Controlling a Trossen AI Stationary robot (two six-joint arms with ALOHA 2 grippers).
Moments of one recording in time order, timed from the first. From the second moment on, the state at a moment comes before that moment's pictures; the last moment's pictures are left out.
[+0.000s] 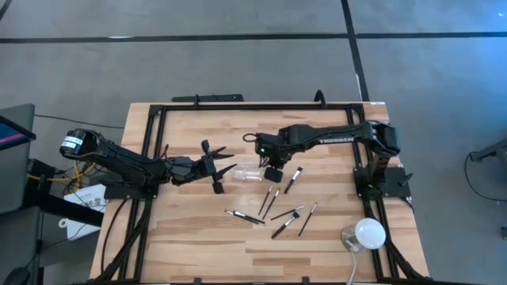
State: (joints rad) left arm -0.19 1.26 0.42 0.73 -0.52 0.30; right arm -0.10 1.84 1.51 -0.98 0.05 0.16
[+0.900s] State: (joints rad) left arm -0.19 1.26 0.41 0.69 -0.31 0.24; right arm -0.26 1.91 1.59 -0.98 0.06 0.10
